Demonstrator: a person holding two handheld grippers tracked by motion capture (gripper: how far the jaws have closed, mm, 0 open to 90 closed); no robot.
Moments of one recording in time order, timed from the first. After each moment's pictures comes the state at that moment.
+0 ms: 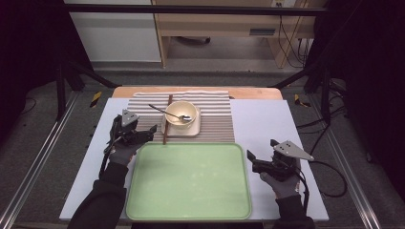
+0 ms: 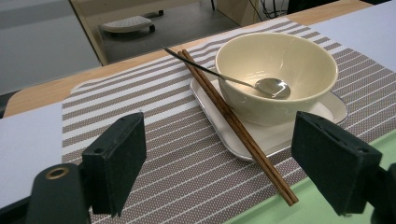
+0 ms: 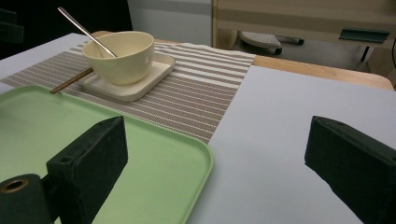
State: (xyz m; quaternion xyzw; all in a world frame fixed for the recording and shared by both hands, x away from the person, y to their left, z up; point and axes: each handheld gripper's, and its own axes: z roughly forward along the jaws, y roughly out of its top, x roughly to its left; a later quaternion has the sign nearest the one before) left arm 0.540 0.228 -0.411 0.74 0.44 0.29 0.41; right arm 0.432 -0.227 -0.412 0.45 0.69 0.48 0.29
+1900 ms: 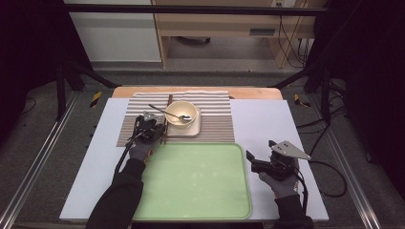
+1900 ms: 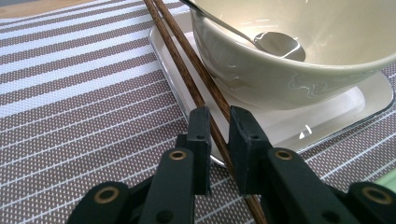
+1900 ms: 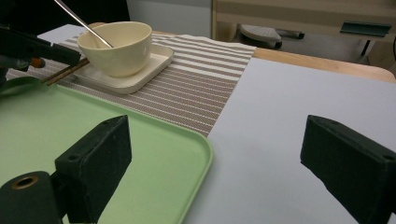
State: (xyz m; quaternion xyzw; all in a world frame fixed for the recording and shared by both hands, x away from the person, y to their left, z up) left arm 0.588 0.194 -0.466 0.76 0.48 0.22 0.38; right arm 0.435 -0.225 -0.417 0.45 0.70 0.47 0.29
